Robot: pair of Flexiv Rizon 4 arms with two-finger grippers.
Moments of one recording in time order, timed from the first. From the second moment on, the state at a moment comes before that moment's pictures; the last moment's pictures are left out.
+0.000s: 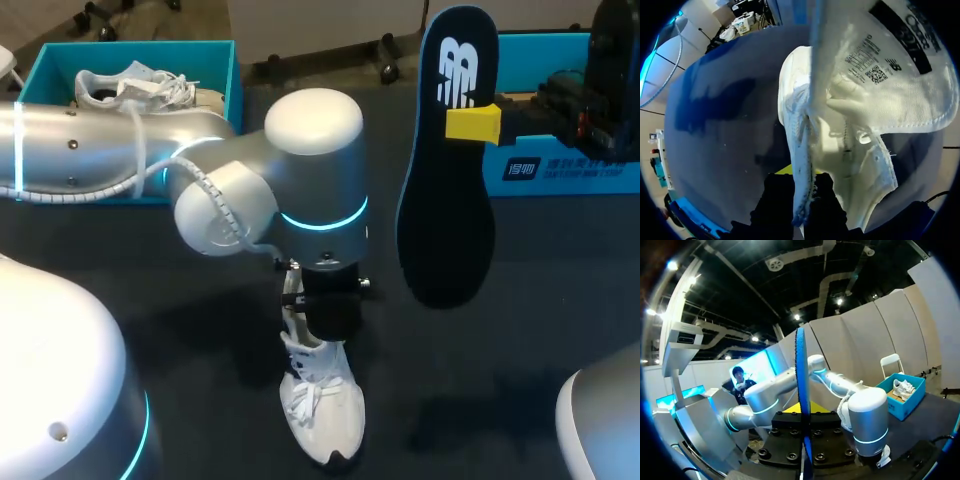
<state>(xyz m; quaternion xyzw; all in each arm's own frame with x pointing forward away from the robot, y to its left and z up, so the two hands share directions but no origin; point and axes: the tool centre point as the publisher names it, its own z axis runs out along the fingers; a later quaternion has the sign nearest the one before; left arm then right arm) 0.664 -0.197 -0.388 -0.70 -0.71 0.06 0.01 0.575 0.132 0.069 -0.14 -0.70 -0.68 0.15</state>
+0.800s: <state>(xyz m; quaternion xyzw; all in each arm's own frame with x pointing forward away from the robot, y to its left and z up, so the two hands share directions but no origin) 0.683 -0.227 -0.360 -0.70 -0.71 0.10 -0.05 0.575 0.132 0.069 -0.14 -0.70 -0.68 0.15</state>
